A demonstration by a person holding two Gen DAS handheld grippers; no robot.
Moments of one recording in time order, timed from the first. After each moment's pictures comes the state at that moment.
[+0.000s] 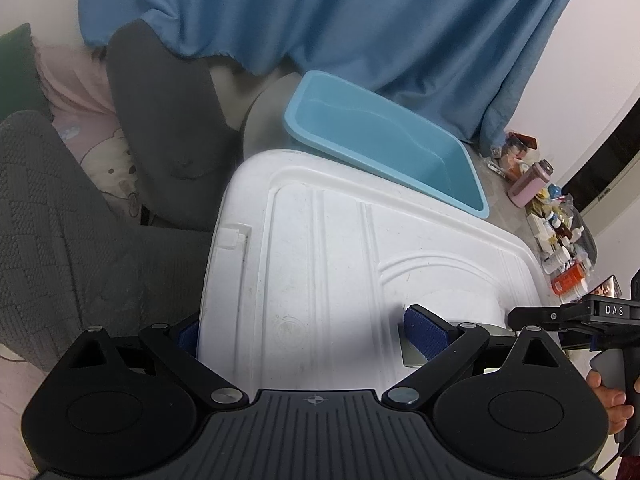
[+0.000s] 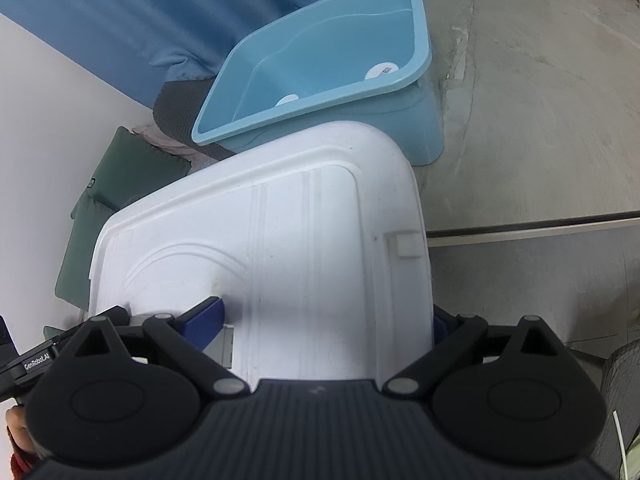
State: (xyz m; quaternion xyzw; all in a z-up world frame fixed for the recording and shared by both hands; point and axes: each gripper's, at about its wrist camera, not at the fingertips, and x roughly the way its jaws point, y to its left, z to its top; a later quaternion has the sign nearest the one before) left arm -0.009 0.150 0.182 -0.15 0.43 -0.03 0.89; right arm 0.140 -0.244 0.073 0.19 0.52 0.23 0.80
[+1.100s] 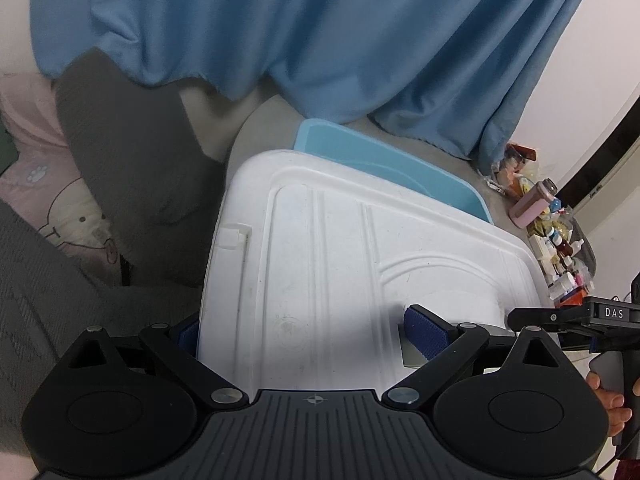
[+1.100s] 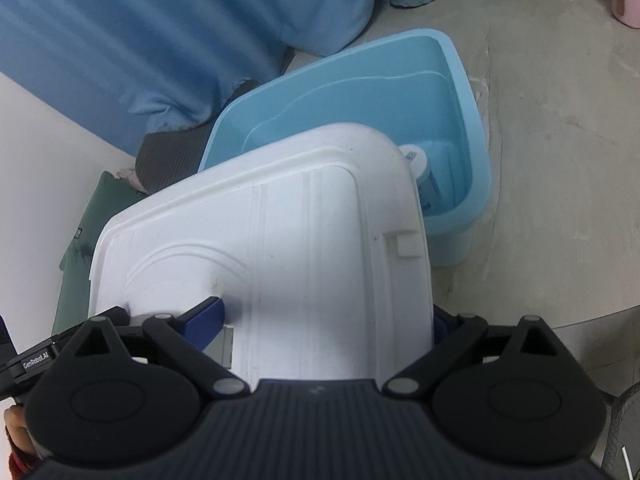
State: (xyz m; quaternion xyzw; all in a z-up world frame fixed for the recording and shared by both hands) left arm 0.151 0.196 0.199 -0.14 0.43 -0.07 0.89; right arm 0.242 -0.208 0.092 0.21 0.50 0.19 0.82
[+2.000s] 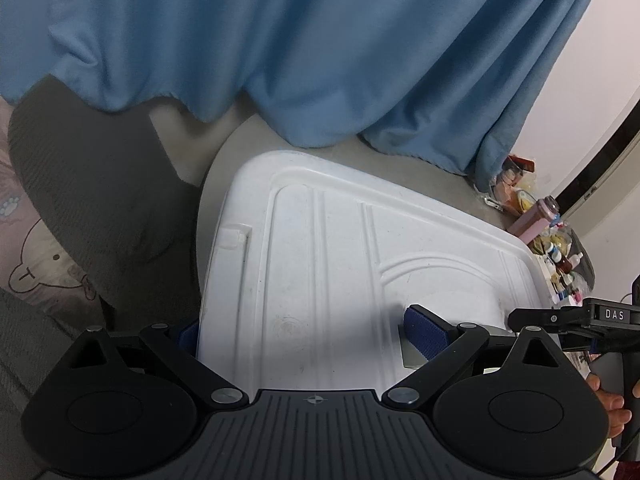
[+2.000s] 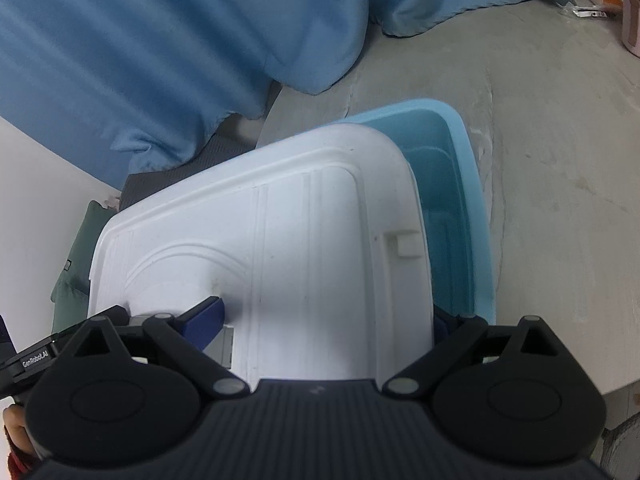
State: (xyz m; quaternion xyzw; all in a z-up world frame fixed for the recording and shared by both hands) left arm 0.268 0.186 0.204 -0.14 0.43 -0.09 0.89; right arm 0.335 -0.213 0.105 0.22 0.49 0.18 0.83
